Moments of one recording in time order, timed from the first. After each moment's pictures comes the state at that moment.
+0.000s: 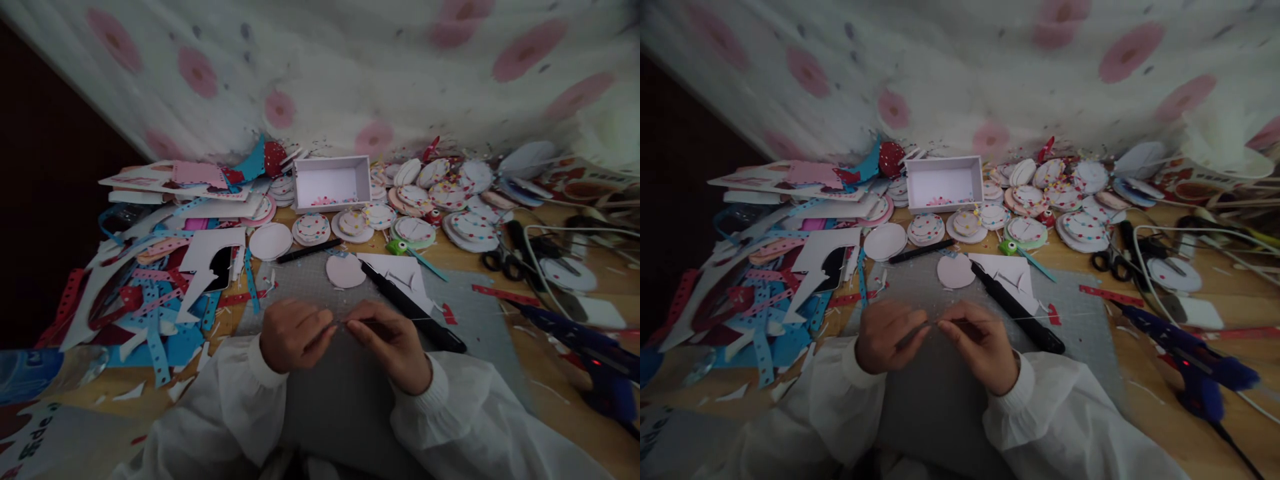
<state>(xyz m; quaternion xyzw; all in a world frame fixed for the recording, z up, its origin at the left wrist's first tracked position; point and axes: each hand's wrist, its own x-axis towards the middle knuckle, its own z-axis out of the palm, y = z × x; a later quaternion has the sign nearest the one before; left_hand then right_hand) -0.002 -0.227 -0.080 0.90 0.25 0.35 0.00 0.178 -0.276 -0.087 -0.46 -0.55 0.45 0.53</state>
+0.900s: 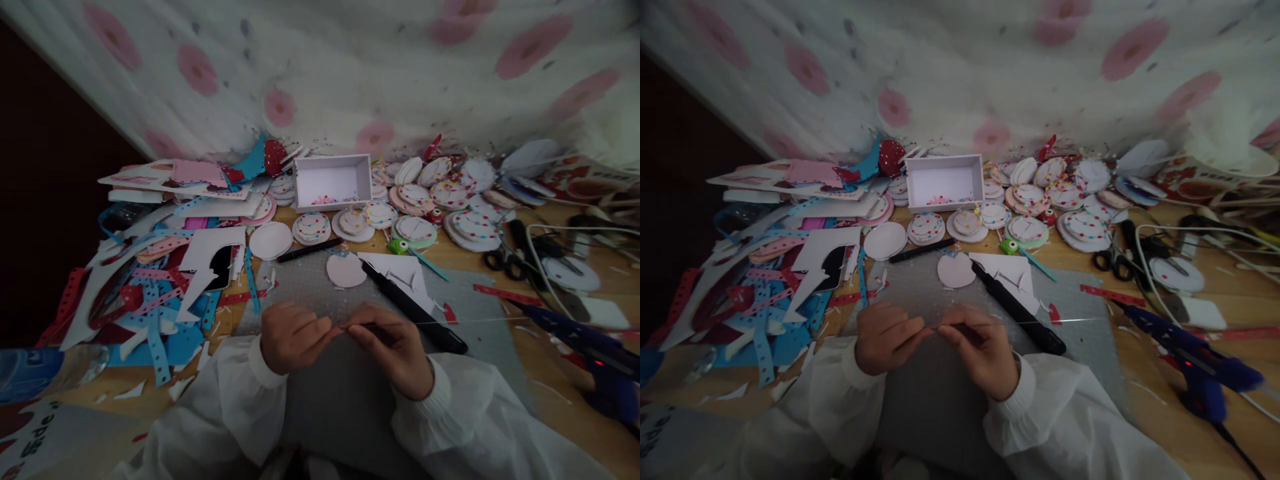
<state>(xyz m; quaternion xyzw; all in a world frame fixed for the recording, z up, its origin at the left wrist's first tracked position) -0.004 -0.229 -0.081 0.90 0.23 0.38 -0.04 0.177 -0.278 -0.084 -0.45 -0.57 0.44 0.53</state>
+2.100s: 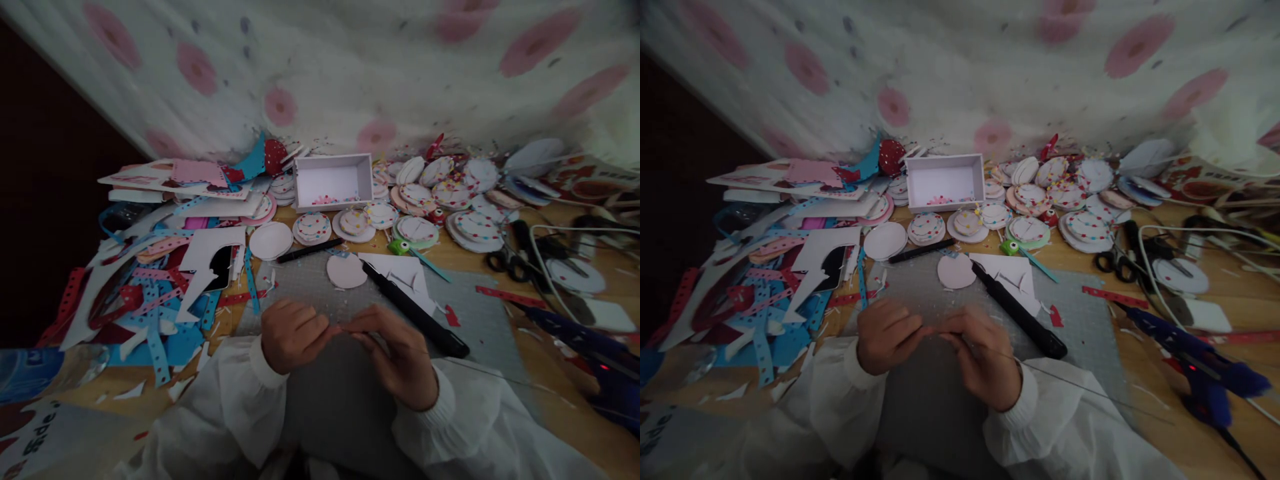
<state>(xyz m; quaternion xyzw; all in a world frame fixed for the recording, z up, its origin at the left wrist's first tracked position) -0.001 -0.228 -0.081 0.89 0.27 0.36 -0.04 0.183 -0.283 -0.087 -0.43 -0.69 0.30 0.50</state>
